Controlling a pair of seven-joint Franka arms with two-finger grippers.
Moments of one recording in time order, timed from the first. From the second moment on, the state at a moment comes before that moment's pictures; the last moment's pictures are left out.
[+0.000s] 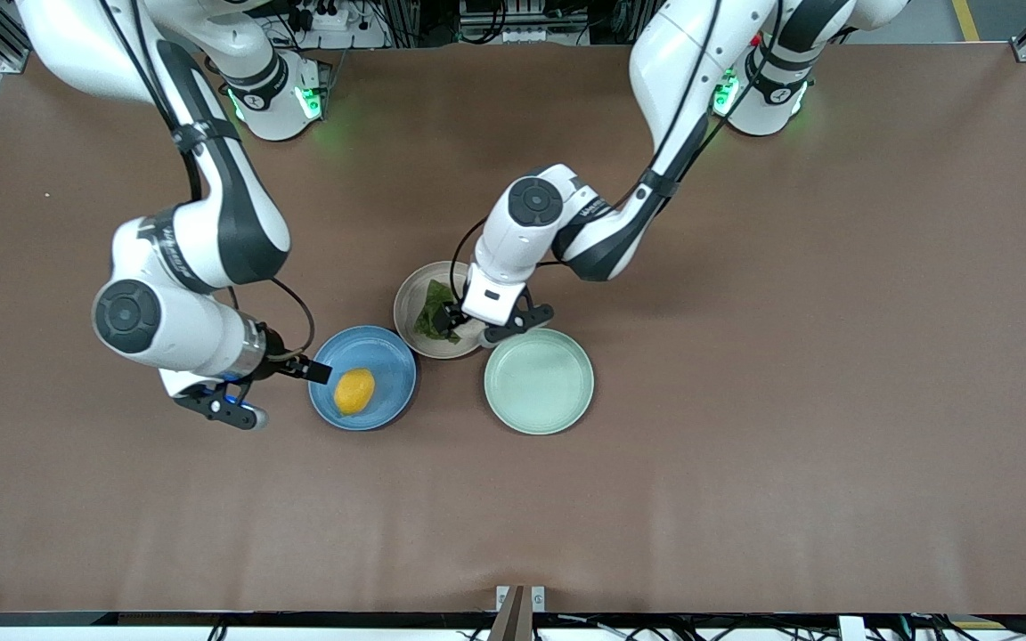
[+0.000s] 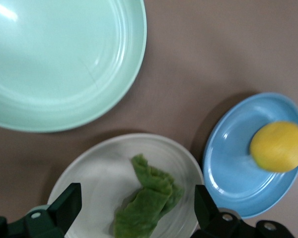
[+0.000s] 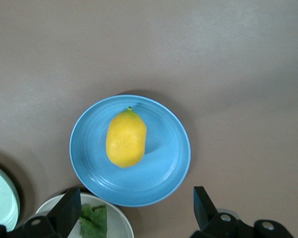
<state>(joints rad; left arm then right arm) -0.76 0.80 -0.14 -1.45 -0.06 2.58 -1.27 0.24 0.50 0.03 -1.57 0.11 2.00 0.55</state>
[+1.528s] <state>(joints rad) -1.03 0.96 0.02 -1.36 0.10 2.71 -1.22 0.29 0.66 0.03 -1.67 0.11 2.32 0.54</state>
